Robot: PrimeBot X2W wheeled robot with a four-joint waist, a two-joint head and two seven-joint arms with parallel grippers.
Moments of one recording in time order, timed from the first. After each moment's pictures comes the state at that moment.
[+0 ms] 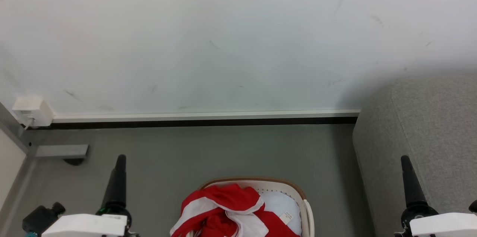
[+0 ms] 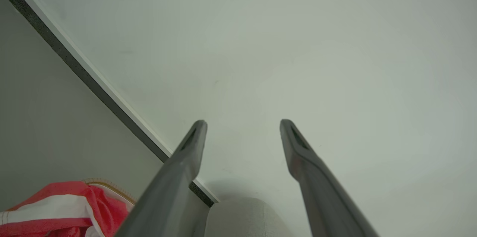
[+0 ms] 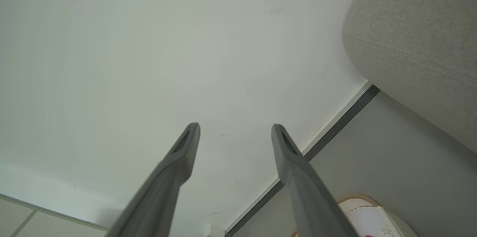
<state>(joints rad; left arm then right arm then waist) -0.07 0.04 0.08 0.14 -1.11 -0.12 -0.02 -0.07 -0.05 0.02 0.17 1.22 0.13 -0.02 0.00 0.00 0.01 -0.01</state>
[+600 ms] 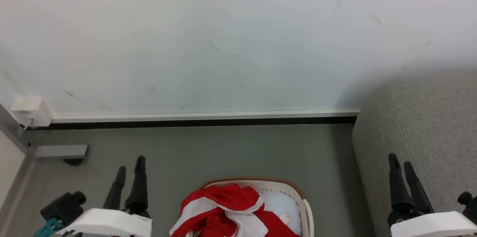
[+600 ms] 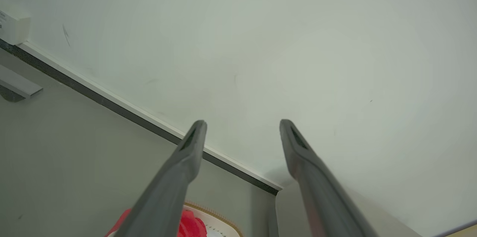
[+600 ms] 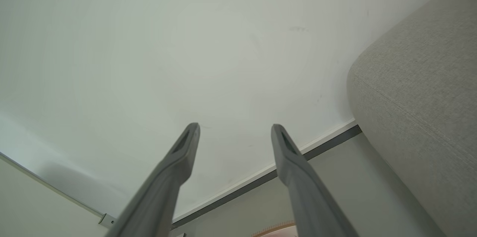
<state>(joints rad) -0.07 0.07 -0.03 0.11 -0.73 -0.02 -0.08 -0.07 -0.05 0.05 0.15 0.88 0.13 -0.08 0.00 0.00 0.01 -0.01</state>
